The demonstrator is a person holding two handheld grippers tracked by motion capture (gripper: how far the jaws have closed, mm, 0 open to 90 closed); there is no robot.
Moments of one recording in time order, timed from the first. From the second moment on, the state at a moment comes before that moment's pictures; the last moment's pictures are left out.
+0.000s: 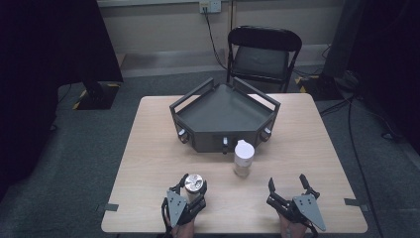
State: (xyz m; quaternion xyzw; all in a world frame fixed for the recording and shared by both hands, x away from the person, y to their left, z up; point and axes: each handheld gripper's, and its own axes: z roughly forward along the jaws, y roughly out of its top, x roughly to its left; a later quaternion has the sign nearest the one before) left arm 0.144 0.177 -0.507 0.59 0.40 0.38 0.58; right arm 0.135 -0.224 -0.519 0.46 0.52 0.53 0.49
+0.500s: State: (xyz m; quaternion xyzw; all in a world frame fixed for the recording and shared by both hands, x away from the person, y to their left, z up) left arm 0.149 0.186 -0.496 0.60 0.40 0.36 0.58; right arm 0.135 -0.224 -0.519 0.46 0.52 0.53 0.49
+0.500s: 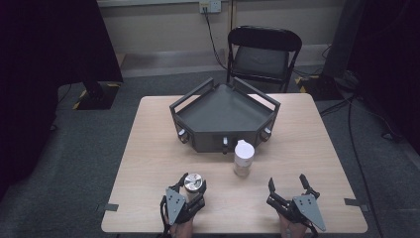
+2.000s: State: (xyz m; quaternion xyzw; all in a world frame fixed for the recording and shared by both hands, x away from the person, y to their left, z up) left arm 0.198 0.233 -0.420 0.63 0.35 0.27 0.63; right arm 0.135 -0.224 -0.519 0.46 0.52 0.53 0.48
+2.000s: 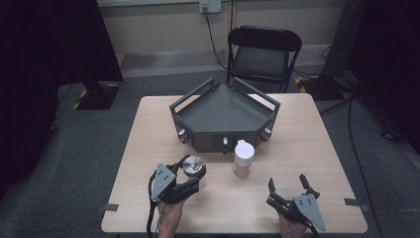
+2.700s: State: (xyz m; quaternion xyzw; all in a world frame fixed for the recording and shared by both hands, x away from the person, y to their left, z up) left arm 0.229 0.225 -0.371 0.64 0.35 0.28 0.63; right arm 0.135 -0.225 -0.519 0.46 0.52 0.53 0.48
